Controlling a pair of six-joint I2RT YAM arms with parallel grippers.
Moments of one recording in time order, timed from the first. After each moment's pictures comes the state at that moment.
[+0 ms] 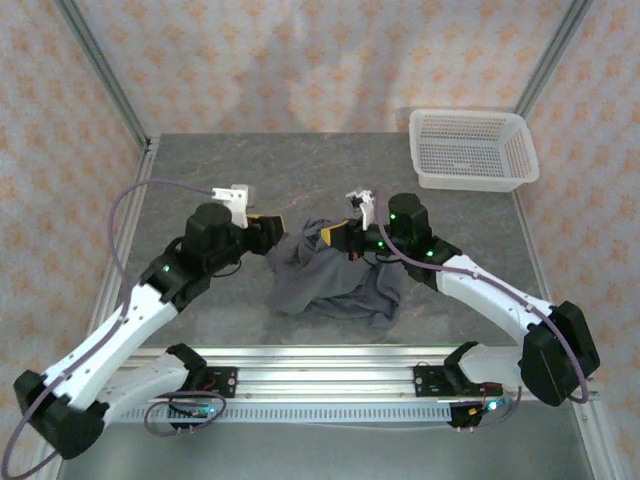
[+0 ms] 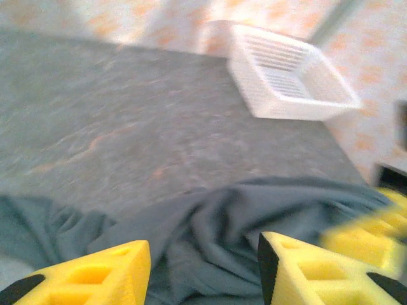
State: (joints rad) left arm -0.56 0.93 0.90 -0.38 -0.01 -0.44; right arm 0.60 1.24 0.82 0.11 -0.65 0.40
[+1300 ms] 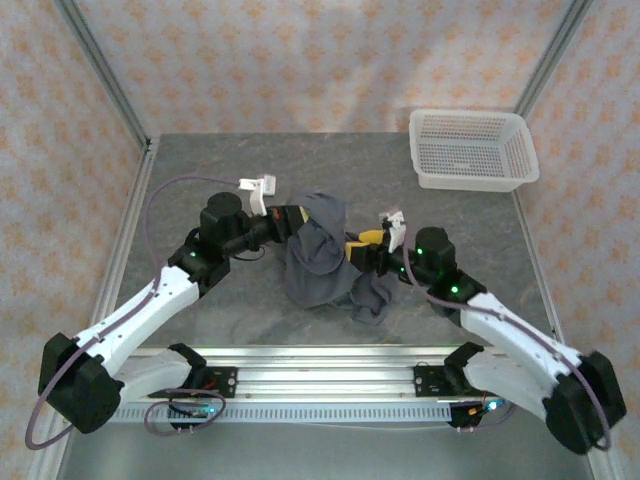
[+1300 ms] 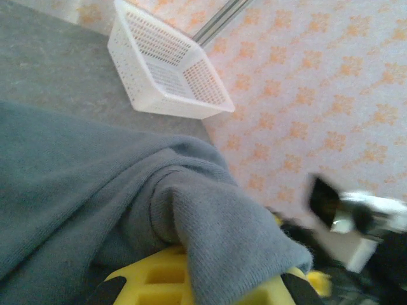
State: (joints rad) left arm -0.49 1.11 0.84 0.03 0.39 -0.74; right arm 0.62 0.88 0.53 0.17 -0.33 0.28
